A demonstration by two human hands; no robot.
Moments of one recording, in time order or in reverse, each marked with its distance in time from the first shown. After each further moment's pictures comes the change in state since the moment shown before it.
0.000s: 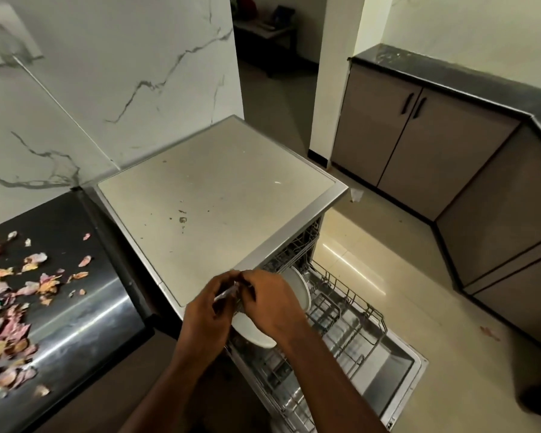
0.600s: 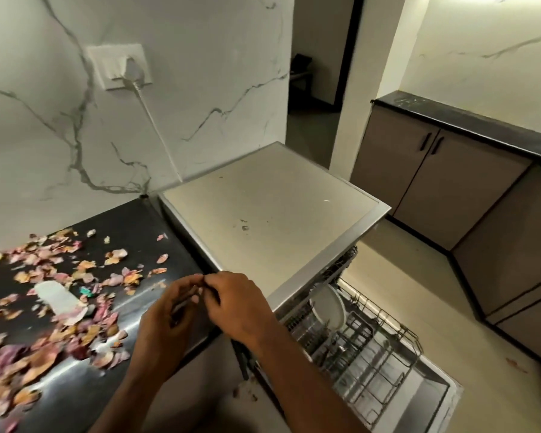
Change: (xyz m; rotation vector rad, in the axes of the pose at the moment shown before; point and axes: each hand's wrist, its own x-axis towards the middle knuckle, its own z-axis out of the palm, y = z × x) left_hand -0.041 -0.067 -0.215 -0.048 0.132 0.144; right_hand 0.018 -0.192 0.119 -0.038 0.009 -0.192
